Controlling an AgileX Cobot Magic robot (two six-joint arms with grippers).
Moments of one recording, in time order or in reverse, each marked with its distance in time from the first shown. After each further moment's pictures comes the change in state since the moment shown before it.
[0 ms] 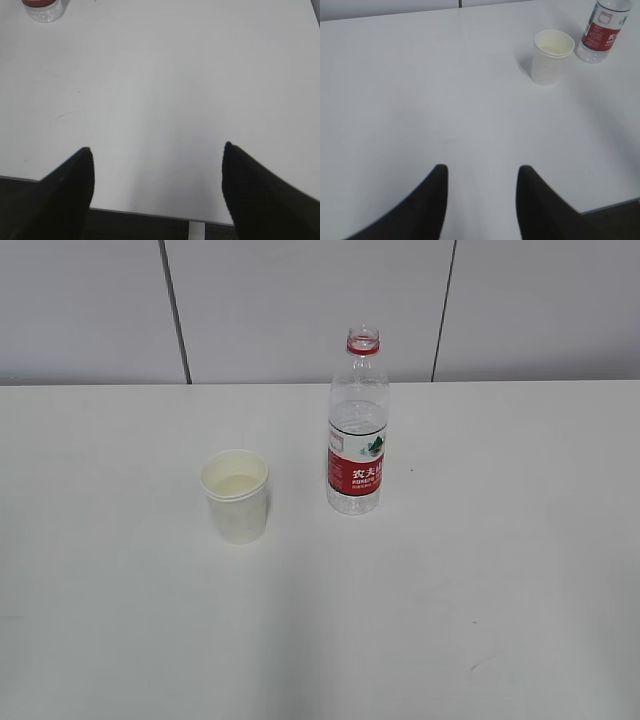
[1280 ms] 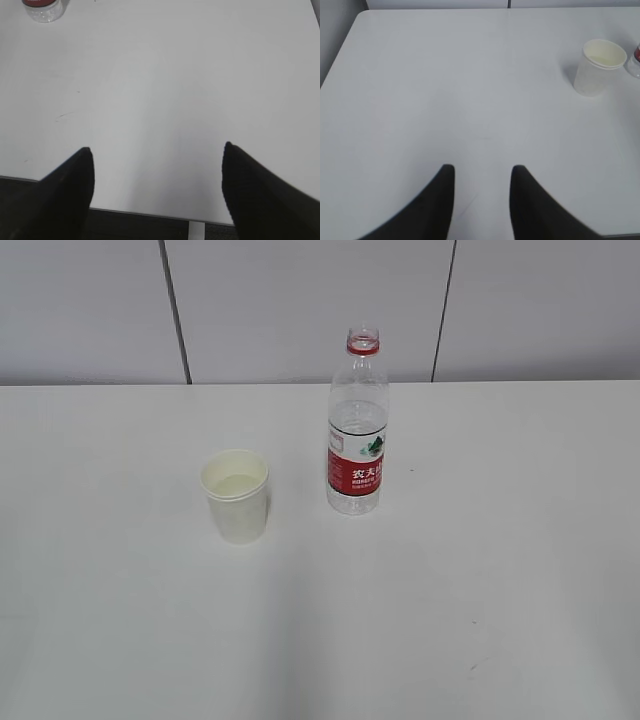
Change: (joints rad) left arm 0.188 0.000 0.000 0.000 0.000 0.000; right arm 0.000 0.000 0.000 0.000 0.000 0.000
